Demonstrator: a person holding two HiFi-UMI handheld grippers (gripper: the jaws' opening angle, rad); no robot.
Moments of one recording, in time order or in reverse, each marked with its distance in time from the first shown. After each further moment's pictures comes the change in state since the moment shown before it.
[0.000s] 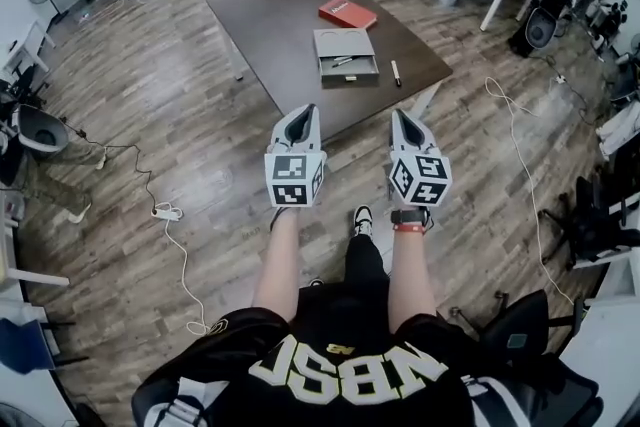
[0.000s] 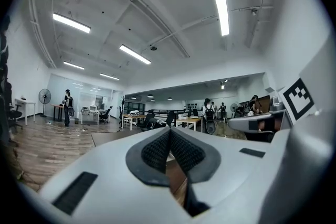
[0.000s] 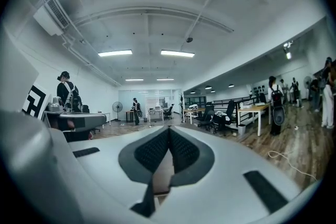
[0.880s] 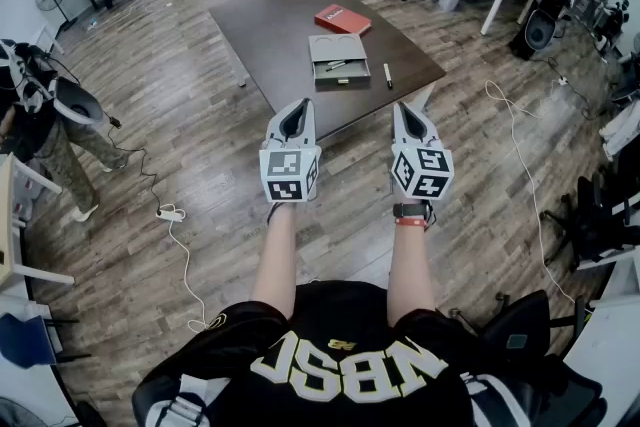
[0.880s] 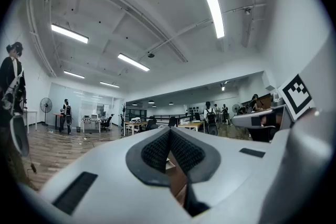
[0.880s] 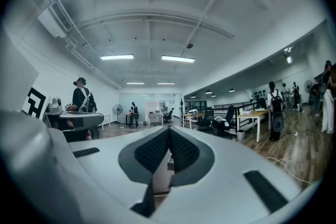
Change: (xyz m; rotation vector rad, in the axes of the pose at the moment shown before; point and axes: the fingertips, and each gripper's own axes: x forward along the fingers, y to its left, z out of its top) left arm -0.014 -0.037 0.038 0.051 -0.058 0.006; right arm -0.041 -0.026 0.038 -0.023 -0.043 -0.006
